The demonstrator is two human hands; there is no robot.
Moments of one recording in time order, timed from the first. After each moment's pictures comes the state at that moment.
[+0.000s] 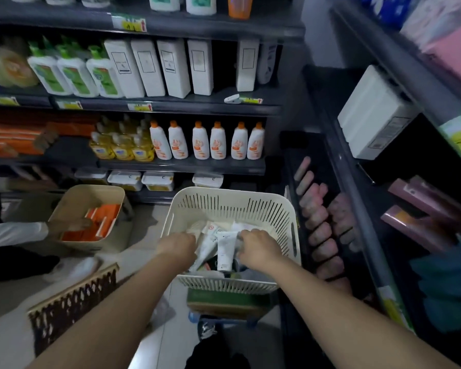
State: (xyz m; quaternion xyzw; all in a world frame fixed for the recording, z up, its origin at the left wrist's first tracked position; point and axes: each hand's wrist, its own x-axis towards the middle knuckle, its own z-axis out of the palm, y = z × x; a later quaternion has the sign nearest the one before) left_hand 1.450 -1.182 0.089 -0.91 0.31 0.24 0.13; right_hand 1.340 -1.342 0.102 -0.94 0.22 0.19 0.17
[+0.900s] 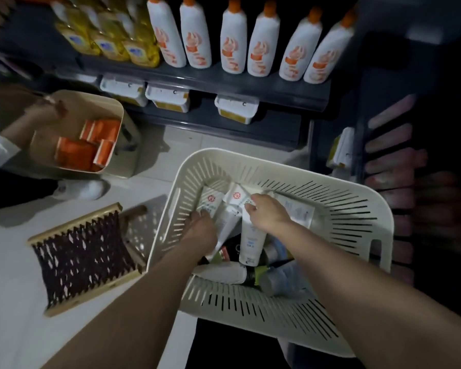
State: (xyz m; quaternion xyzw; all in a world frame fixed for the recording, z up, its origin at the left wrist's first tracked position) left_hand 1.522 -1.222 -0.097 -0.89 0.10 0.44 -0.01; right_hand 1.494 -1.383 -0.083 -0.86 0.25 0.35 0.27
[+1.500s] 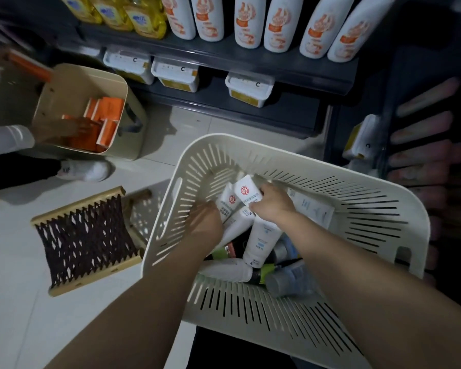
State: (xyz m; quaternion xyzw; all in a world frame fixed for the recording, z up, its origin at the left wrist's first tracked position) left_hand 1.522 -1.222 -0.123 -0.92 0.08 0.38 -0.06; right_hand 1.503 -1.383 -0.126 -0.83 0.31 0.34 0.32
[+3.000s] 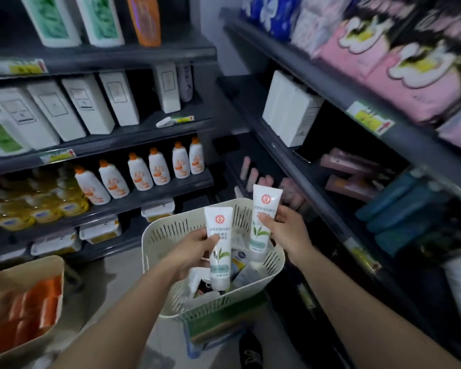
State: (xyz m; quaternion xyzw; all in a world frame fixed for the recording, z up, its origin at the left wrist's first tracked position) left_hand 1.475 -1.222 0.141 -0.68 0.22 0.56 -0.43; right_hand 1.307 -1.347 0.175 -0.61 0.50 -0.26 0.57
